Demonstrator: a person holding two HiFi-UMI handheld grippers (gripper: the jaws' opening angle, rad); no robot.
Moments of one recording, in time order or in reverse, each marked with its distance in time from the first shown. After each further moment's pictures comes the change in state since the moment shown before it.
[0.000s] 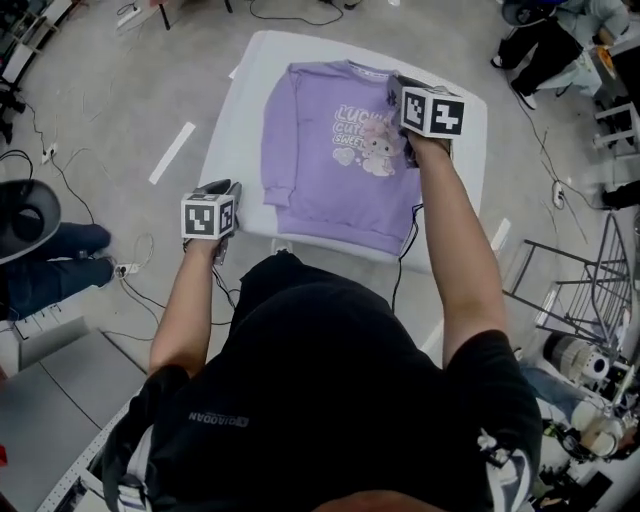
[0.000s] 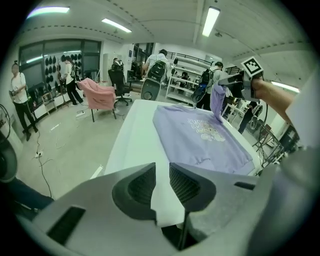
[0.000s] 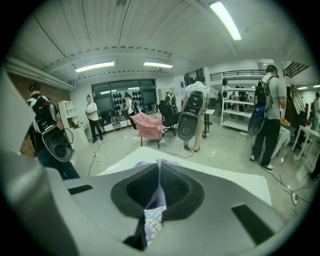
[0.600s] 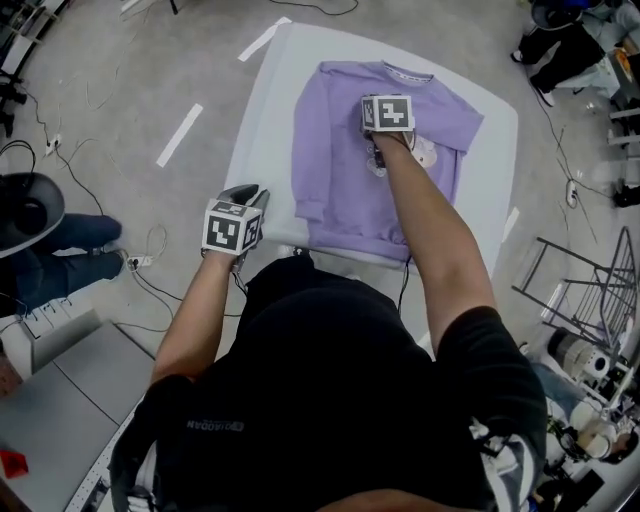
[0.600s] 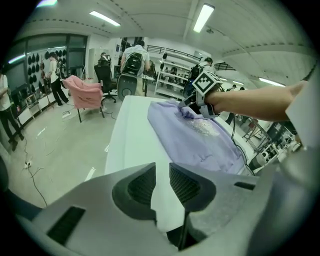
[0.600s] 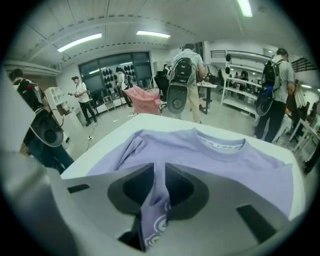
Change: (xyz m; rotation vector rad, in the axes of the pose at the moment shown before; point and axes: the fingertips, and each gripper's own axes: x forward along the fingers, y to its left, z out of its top) left arm 0.010 0.014 0.004 0.082 0.049 -0.127; right arm 0.169 0.061 -0.103 0.023 0.281 -0.051
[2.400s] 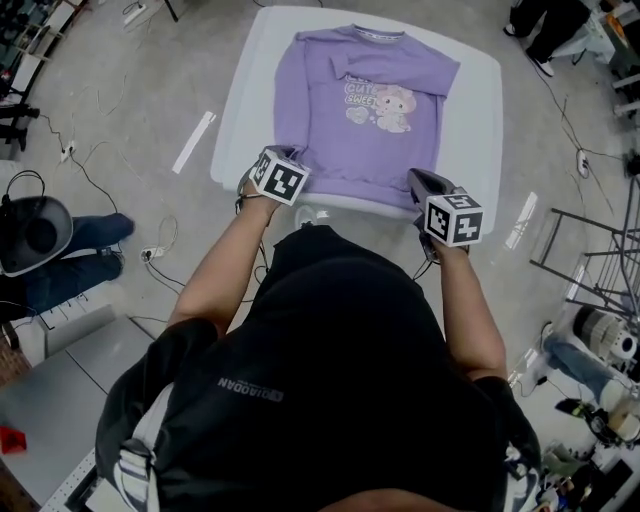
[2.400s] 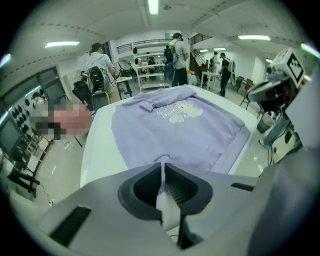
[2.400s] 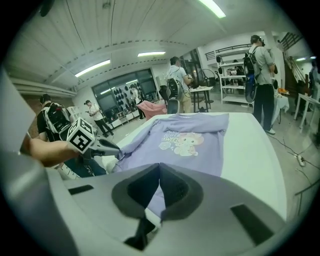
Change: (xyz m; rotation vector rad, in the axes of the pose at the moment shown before) left arm 0.050 -0.113 -0.010 0.349 0.122 0.125; right arm -0.273 -0.013 -0.224 0.089 -0.130 0.184
